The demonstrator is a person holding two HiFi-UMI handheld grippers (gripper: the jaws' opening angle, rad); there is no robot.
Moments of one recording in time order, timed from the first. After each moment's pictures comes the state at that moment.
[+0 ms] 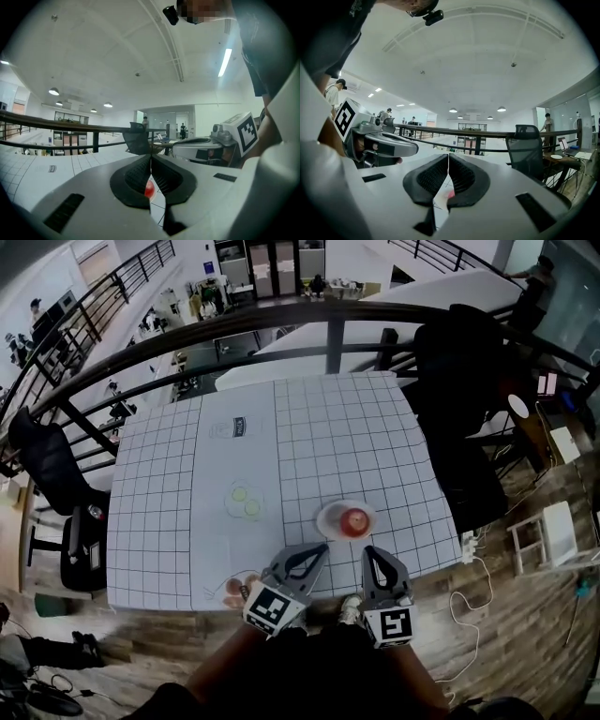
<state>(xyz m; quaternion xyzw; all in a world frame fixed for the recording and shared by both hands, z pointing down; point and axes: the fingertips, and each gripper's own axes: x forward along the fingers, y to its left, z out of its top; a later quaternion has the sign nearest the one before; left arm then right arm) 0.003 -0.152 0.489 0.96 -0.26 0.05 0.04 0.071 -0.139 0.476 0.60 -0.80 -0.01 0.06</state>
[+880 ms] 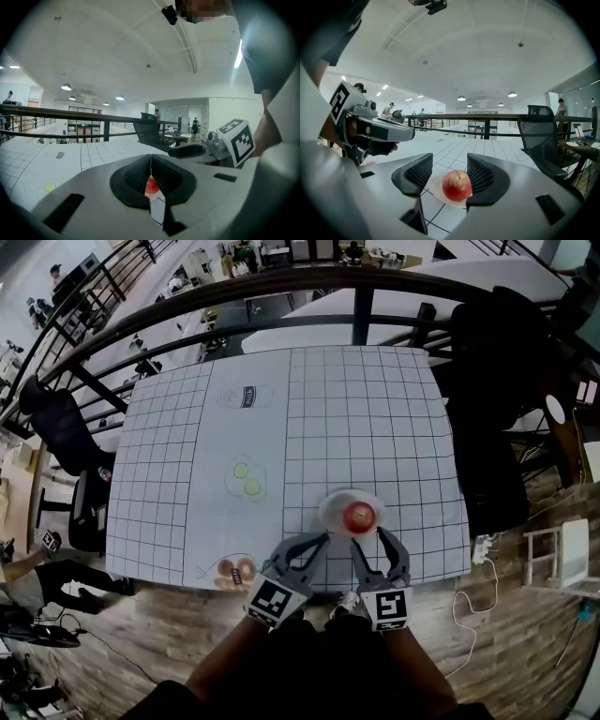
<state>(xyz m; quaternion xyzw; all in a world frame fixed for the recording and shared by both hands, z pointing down) 0.024 -0.180 0.540 0.94 -0.33 0.09 0.07 0.093 -0.185 0.566 0.53 -0.84 0.05 0.12</state>
